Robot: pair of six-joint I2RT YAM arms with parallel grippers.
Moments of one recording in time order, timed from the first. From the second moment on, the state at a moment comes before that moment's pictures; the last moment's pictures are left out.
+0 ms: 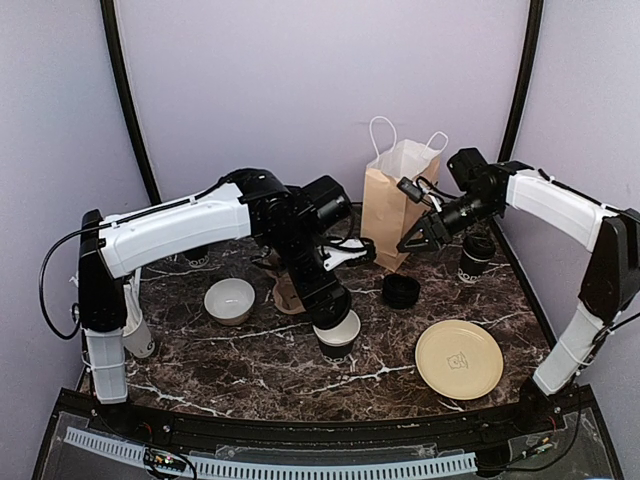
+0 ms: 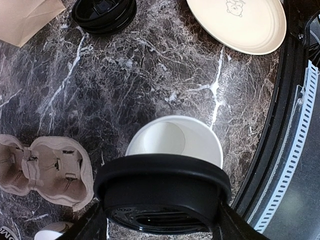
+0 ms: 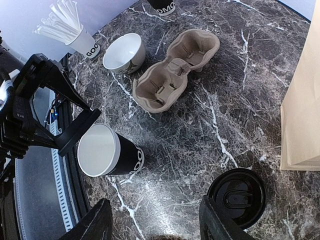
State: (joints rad) left arm -1.03 1.98 1.96 -1.20 0.11 0.15; right arm 0.36 1.65 1.47 -0.94 -0.83 -0.42
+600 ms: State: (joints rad) left arm -1.05 2.02 1.96 -1.22 0.12 0.16; right arm 0.36 1.66 1.47 -0.94 -0.83 -0.43
